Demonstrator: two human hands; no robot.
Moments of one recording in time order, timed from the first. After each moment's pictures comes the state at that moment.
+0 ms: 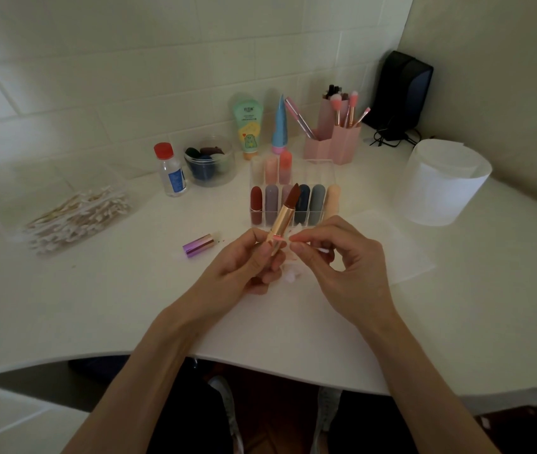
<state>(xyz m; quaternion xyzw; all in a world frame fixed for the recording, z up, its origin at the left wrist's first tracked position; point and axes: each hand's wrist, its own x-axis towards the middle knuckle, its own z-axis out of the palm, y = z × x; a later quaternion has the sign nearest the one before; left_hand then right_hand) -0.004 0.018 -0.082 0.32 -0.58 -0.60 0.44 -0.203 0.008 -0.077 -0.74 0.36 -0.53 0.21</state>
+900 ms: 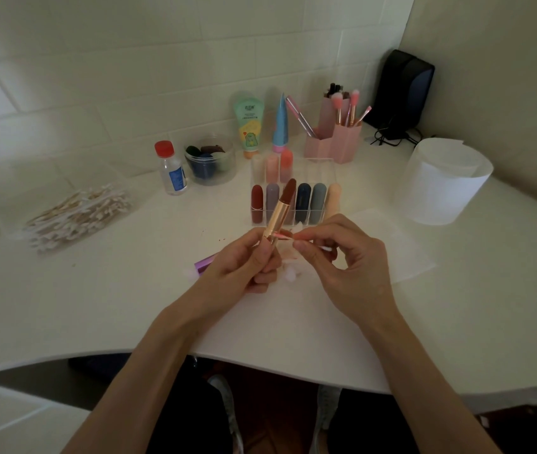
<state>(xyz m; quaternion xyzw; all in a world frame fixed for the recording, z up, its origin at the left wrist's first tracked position) -0.005 0.016 -0.085 0.31 -0.58 -0.61 0.44 -0.203 0.007 -0.078 -0.73 0.36 -0.54 0.20</state>
